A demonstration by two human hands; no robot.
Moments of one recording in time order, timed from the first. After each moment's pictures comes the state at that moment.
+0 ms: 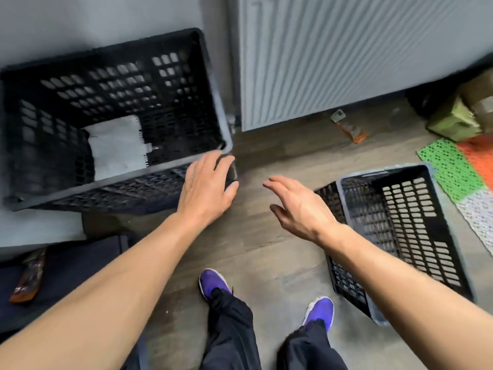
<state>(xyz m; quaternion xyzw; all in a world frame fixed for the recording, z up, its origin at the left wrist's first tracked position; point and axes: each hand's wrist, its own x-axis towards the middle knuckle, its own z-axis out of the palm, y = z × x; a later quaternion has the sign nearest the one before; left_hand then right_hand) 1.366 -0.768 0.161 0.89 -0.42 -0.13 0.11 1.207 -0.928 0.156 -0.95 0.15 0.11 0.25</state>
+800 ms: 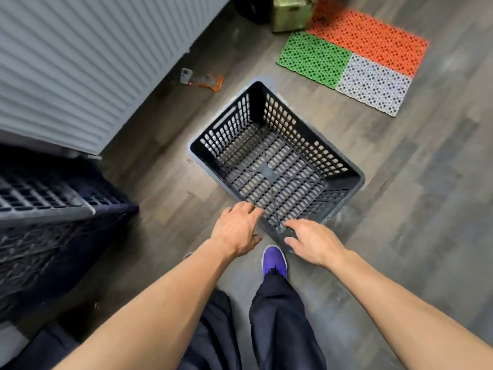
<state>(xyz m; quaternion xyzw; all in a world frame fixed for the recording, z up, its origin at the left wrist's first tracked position) 0.994 -0.985 0.063 0.60 -0.72 -0.33 -0.12 0.795 -1.025 0.079 -0.73 0.49 0.28 0.39</state>
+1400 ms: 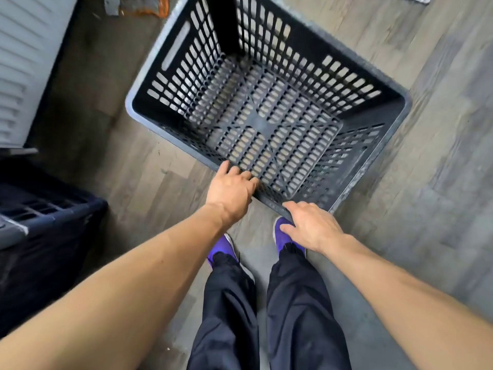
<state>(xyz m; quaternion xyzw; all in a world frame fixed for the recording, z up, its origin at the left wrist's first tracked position) 0.999 -1.008 -0.118 0.49 -0.81 -0.23 -0.23 0.807 -0.976 -0.089 -0.63 0.56 0.33 0.43</state>
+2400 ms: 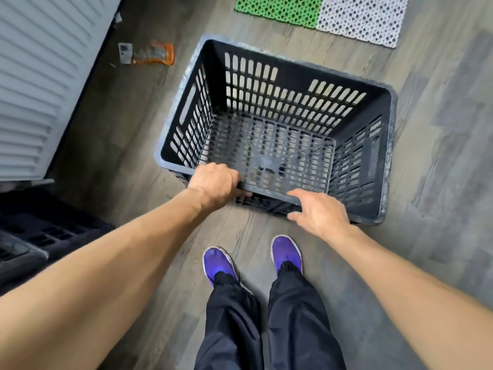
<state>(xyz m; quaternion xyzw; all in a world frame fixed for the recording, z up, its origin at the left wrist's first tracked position) 1.024 -1.091 -0.049 0.52 -0.79 -0.23 -0.26 0.795 -1.045 -0.036 -0.64 0.63 0.25 0.37</state>
